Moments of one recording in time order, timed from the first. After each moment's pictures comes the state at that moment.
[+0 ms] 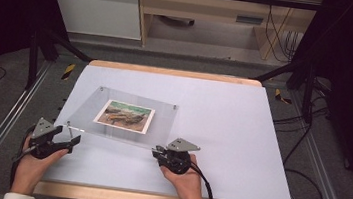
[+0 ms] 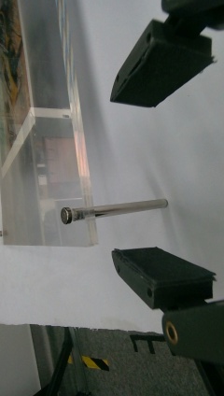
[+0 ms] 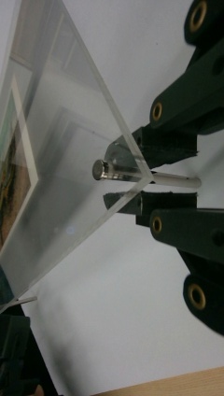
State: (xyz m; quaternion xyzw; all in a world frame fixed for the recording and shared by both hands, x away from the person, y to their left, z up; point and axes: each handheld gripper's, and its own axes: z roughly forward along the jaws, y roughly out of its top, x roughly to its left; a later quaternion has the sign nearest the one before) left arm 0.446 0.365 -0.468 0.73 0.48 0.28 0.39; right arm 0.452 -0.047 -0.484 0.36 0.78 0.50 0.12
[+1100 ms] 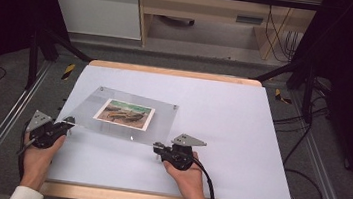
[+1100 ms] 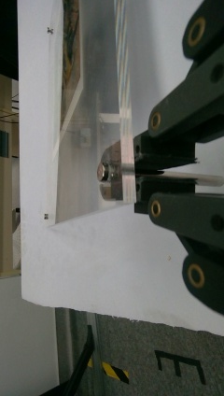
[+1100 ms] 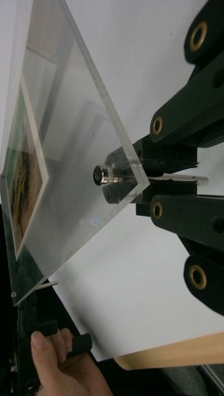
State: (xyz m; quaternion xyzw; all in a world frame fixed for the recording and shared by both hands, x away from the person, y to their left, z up) left arm 0.469 0.374 -0.470 0.67 0.50 0.29 0.47; right arm 0.459 -0.054 -0.474 0.38 0.75 0.54 0.07
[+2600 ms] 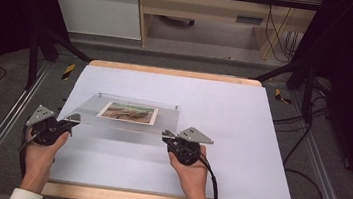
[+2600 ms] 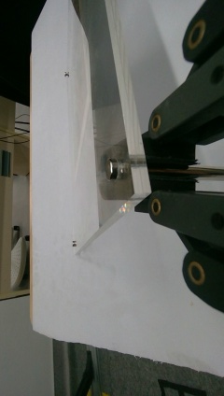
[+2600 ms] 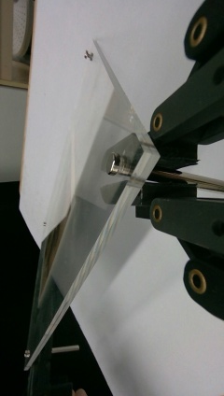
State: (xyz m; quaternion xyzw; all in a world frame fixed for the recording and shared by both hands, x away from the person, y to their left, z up) left arm 0.463 0.350 -0.434 0.68 0.49 0.26 0.49; right arm 0.460 -0.065 -0.441 0.39 0.72 0.54 0.18
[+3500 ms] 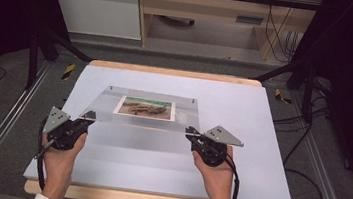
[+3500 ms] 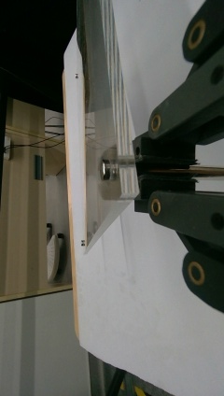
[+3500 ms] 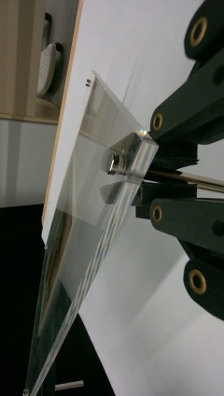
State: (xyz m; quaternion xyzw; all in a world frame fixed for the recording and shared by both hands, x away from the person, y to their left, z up) left arm 0.437 0.281 -0.401 0.65 0.47 0.31 0.51; right arm 0.445 -0.124 -0.404 0.40 0.71 0.53 0.22
